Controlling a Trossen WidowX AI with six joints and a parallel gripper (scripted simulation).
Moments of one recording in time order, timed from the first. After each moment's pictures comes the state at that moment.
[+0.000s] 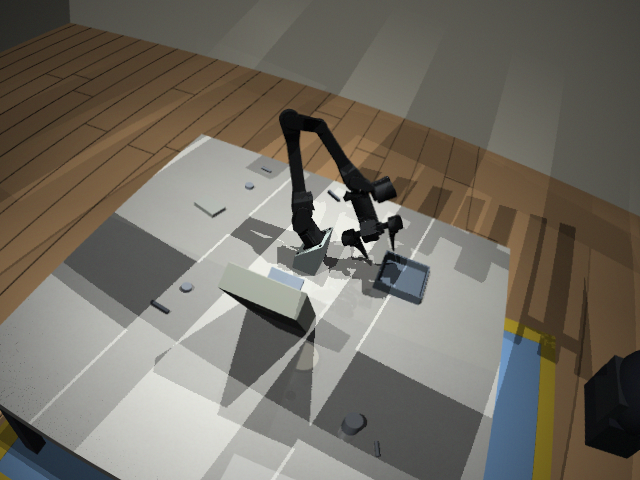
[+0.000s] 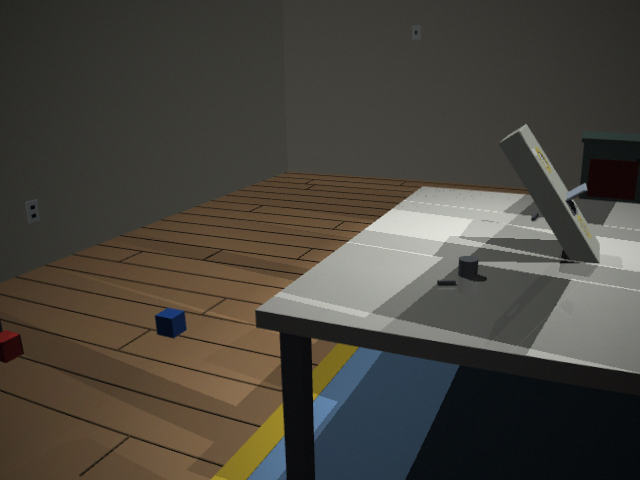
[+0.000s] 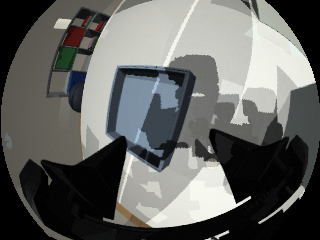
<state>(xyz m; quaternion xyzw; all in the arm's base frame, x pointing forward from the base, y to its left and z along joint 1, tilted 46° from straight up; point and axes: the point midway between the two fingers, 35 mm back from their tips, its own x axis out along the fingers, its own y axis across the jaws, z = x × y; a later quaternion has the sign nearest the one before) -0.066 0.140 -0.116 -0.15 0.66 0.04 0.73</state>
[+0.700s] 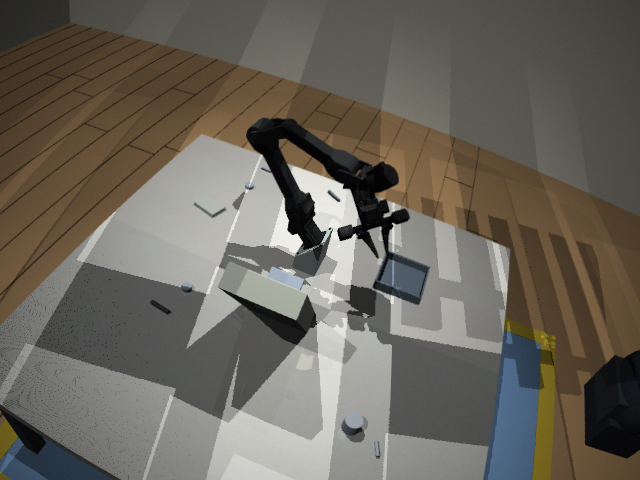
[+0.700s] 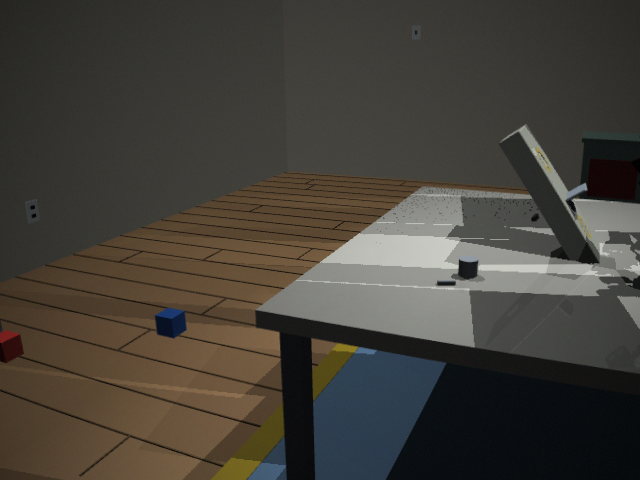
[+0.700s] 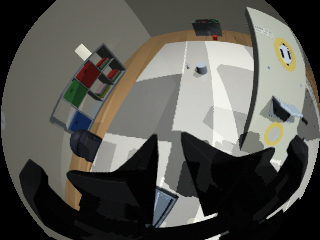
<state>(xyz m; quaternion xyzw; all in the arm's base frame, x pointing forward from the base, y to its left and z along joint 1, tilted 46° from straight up) 0.122 0.244 -0.013 -0.23 0.44 0.13 0.86</state>
